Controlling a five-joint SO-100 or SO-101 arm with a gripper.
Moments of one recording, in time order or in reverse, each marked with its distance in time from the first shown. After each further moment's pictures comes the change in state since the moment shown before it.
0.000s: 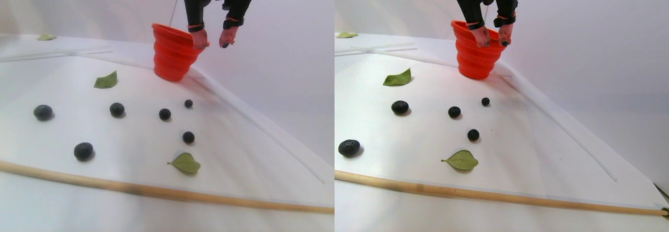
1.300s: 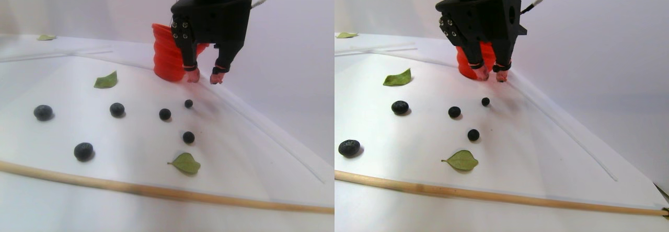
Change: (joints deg) arm -3.1 -35.7 -3.8 -32.8 2.2
